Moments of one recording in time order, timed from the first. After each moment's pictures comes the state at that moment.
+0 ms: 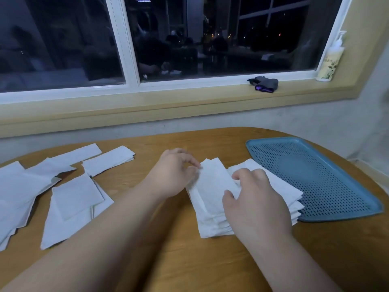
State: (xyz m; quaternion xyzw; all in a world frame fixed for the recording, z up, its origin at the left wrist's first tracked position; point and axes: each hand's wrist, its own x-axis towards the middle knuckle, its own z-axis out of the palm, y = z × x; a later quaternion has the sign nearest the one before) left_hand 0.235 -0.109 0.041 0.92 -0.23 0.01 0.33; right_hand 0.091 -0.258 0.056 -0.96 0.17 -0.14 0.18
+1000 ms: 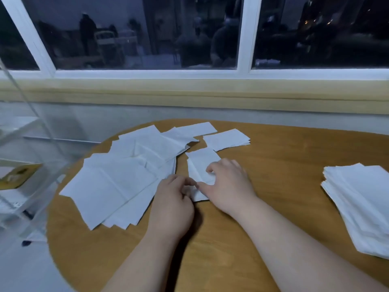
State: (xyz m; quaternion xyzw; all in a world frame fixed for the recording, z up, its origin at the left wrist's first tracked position) left_hand 0.135 0.149 -0.022 0.90 0.06 0.19 0.39; right_hand 0.203 0.008 -0.008 -0.96 -0.16 -0.07 0.22
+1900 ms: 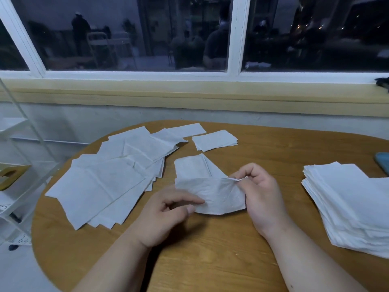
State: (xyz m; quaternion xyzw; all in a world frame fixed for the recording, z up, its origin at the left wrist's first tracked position) left_hand 0.112 0.152 -0.004 0.80 -0.15 0.05 0.58; right_hand 0.158 -0.064 0.003 -0.69 -0.06 -0.05 0.72
